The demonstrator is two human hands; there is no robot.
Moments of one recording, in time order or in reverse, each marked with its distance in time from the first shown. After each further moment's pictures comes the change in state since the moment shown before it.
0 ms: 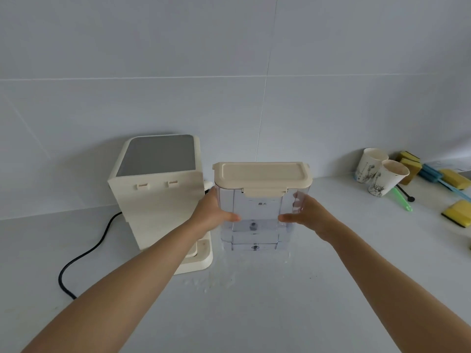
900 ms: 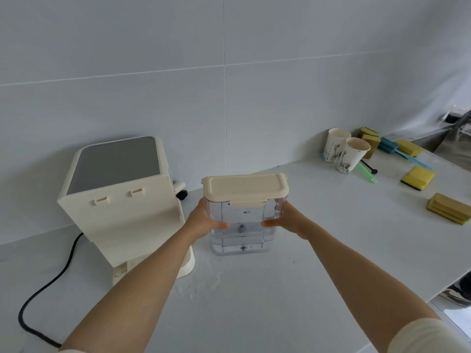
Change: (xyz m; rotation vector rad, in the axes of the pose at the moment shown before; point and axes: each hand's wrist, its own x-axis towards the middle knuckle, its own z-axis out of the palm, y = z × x) left_hand 0.045 -0.038 0.040 0.084 -0.178 -0.045; right_hand 0.010 0.058 0.000 0.006 -0.009 0.119
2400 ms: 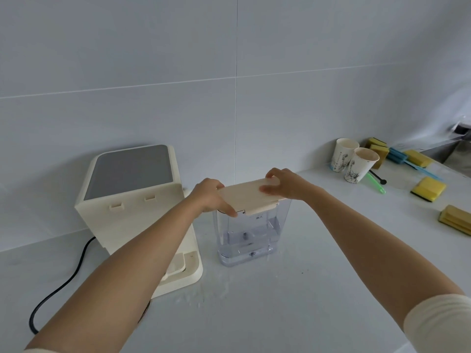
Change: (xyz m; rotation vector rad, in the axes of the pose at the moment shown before) left_hand -0.028 0.094 -0.043 0.370 0.025 0.005; right_hand 0.017 -0.097 -0.020 -0.705 0.158 -0.076
